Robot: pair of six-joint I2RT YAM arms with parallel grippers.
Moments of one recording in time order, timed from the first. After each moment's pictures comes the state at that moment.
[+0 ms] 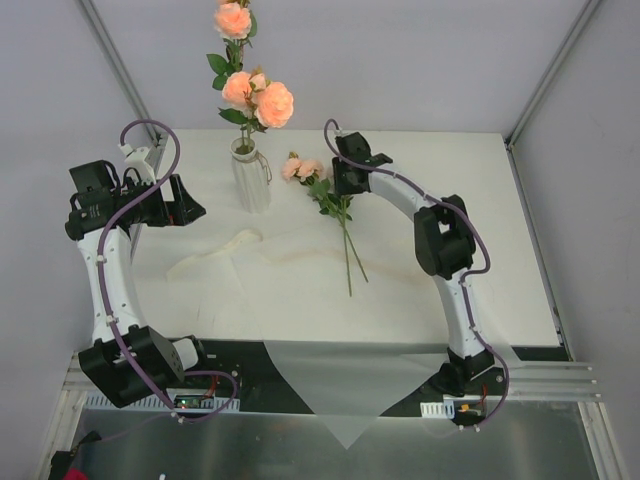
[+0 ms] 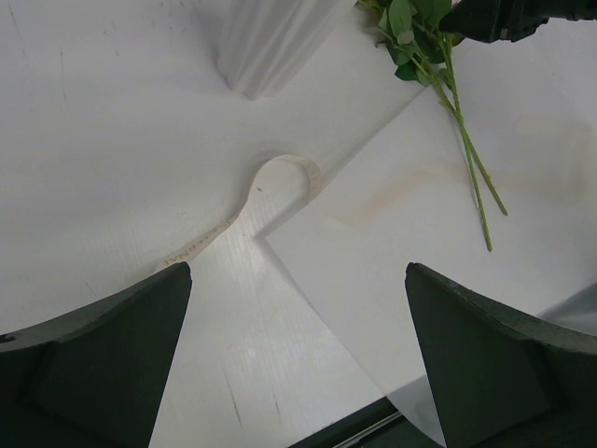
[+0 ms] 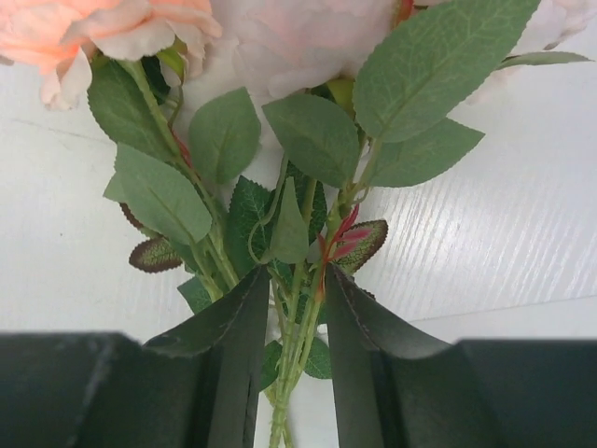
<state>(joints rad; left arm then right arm) 0.44 1.18 1.22 -0.84 0.81 0.15 0.53 2.29 1.93 -0.54 0.10 0.29</state>
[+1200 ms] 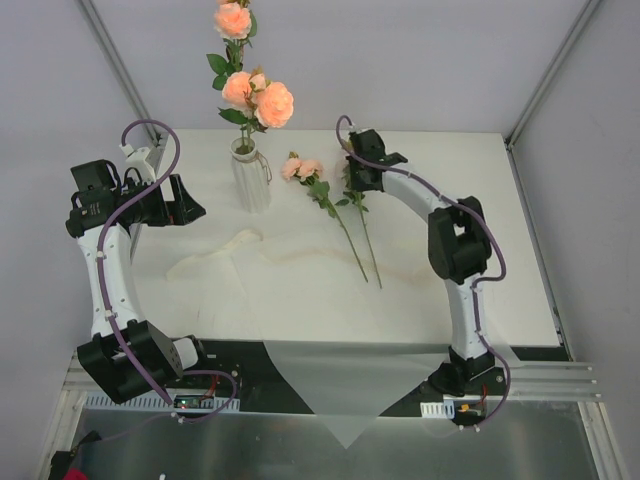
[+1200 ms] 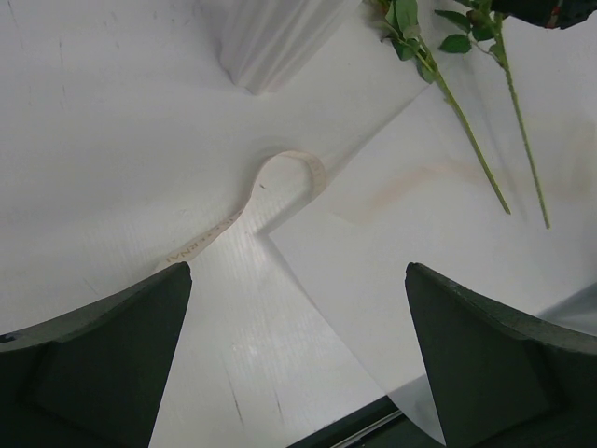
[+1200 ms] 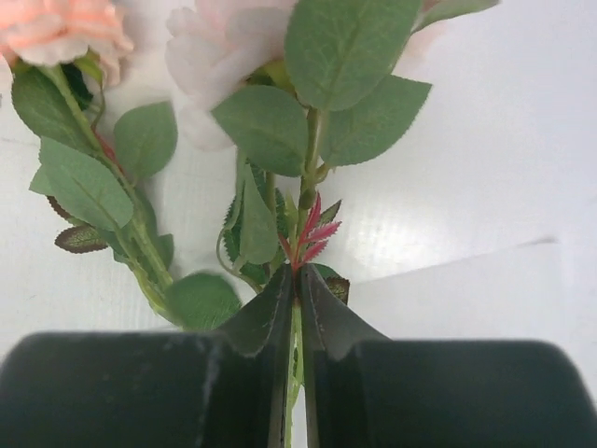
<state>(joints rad) 0.44 1.21 1.22 -0.84 0.80 0.16 0.50 2.22 1.85 -0.51 0.17 0.23</state>
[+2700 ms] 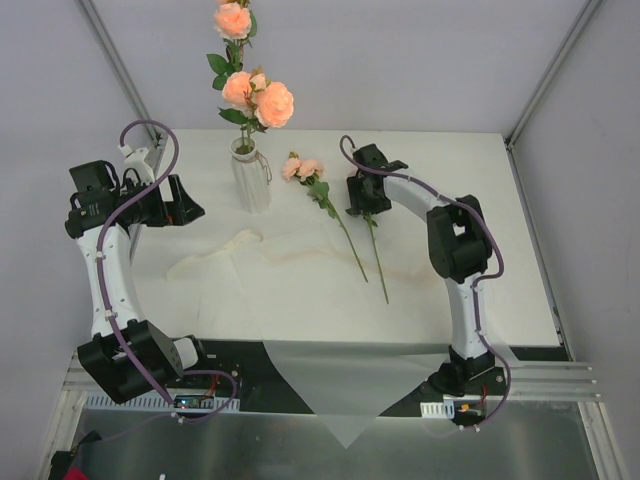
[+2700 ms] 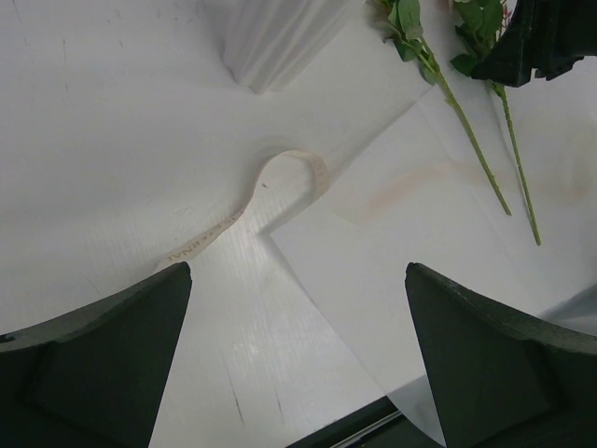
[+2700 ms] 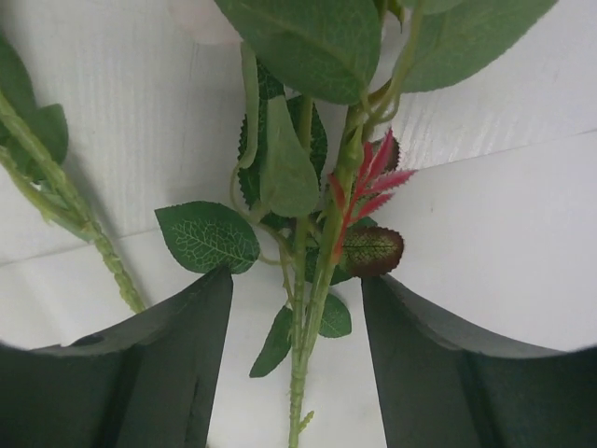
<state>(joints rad) 0.44 1.21 1.22 -0.84 0.80 0.16 0.48 2.17 1.71 -0.64 0.12 0.22</state>
